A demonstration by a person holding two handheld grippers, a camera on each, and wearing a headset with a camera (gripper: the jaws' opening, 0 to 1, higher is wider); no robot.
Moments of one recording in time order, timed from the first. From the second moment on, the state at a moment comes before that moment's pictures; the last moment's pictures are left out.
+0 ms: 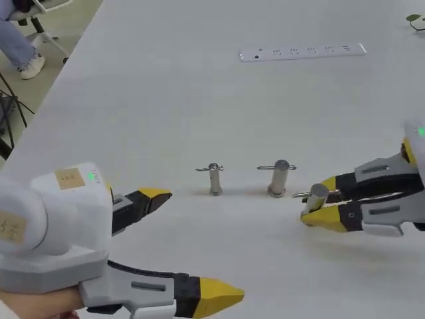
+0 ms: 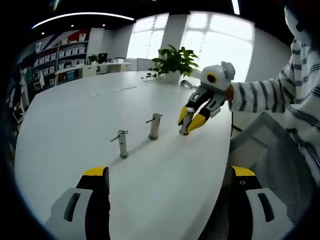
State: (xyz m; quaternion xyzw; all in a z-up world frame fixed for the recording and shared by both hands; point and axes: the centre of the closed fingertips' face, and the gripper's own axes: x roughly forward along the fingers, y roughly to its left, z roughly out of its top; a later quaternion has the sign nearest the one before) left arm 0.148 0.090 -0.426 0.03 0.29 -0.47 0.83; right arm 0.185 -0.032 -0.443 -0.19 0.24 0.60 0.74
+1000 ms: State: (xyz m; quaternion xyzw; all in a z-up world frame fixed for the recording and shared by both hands) left arm 0.149 0.093 -0.425 0.00 0.30 -0.44 0.85; right arm 0.240 -0.088 -0.467 -0.16 0.26 0.54 0.78
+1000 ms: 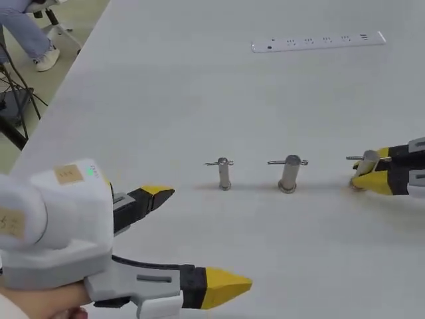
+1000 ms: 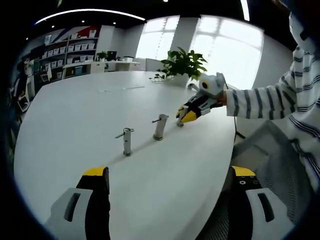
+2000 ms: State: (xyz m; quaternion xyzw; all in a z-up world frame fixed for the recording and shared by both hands) left arm 0.166 0.114 -0.397 0.01 0.26 -0.41 0.87; right arm 0.230 -0.071 -0.380 -0.07 0.18 0.49 0.85
